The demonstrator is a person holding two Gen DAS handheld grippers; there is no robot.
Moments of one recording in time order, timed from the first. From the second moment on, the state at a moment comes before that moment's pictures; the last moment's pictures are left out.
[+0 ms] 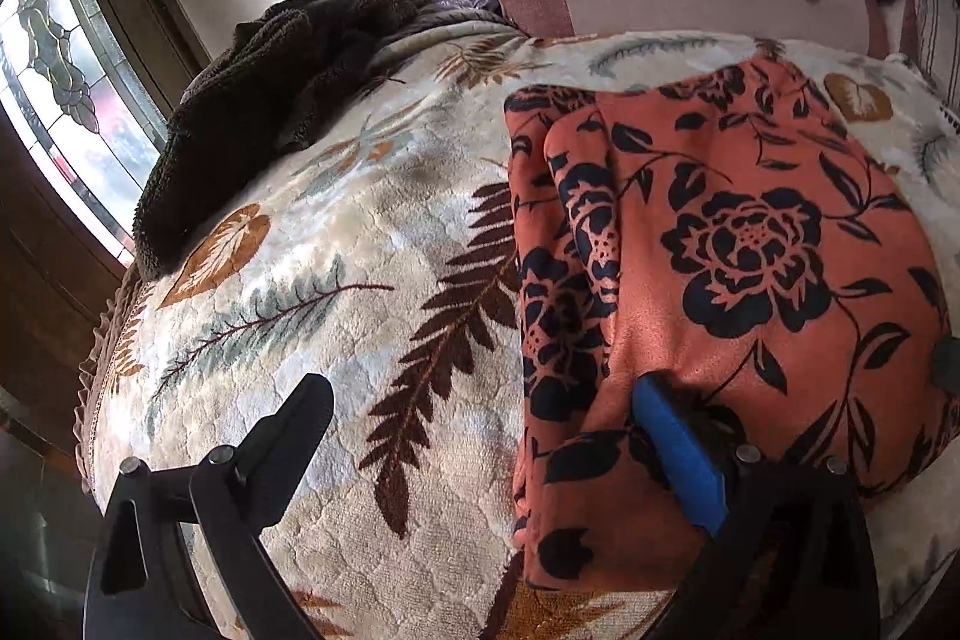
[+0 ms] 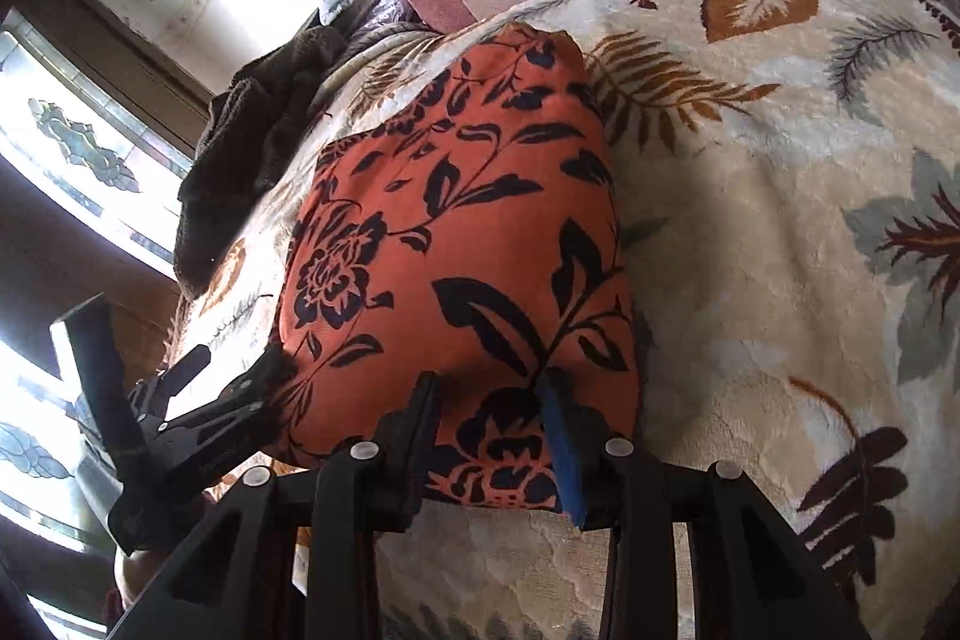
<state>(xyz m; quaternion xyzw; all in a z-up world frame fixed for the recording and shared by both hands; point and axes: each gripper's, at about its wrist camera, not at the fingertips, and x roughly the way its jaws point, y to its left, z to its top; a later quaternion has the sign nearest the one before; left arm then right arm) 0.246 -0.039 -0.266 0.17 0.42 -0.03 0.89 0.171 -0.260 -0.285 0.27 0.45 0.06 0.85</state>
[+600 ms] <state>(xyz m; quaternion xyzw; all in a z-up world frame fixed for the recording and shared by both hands) 0.228 -0.050 -0.265 0.16 0.40 -0.02 0.90 0.152 -0.263 -0.285 0.27 0.47 0.06 0.84</state>
